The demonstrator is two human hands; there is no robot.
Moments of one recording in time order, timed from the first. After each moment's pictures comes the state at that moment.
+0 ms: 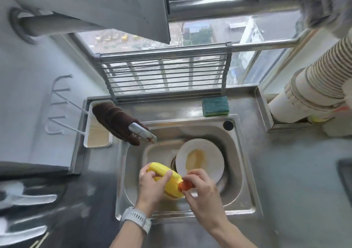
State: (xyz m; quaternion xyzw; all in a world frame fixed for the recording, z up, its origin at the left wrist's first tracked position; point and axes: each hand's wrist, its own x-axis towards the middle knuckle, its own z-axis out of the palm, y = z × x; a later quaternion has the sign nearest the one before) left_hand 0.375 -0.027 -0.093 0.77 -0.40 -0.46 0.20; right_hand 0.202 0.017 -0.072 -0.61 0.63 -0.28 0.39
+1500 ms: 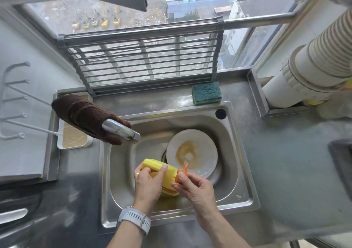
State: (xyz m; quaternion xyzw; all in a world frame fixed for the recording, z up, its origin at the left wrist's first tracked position) left_hand 0.363 -0.029 -0.134 0.78 -0.37 -0.47 0.19; right_hand 0.216 0.011 -0.098 -0.02 0.59 -0.44 0.67
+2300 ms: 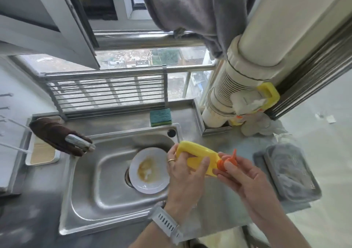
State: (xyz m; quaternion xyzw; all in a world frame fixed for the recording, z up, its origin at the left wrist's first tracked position) left_hand 0.133 0.004 0.055 0.59 -0.52 -0.53 0.33; right_hand -0.021 0.057 0.101 -0.19 0.61 -0.52 0.57
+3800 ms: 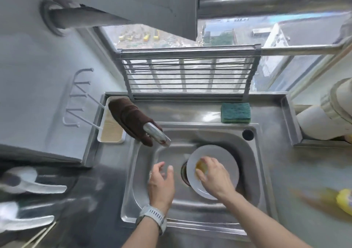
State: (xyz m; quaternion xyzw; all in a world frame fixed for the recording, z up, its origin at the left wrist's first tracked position) left_hand 0.358 -0.035 -0.097 0.82 -0.32 -0.39 0.25; right_hand 0.188 -0.069 -0.124 -0.63 0.67 -0.05 0.40
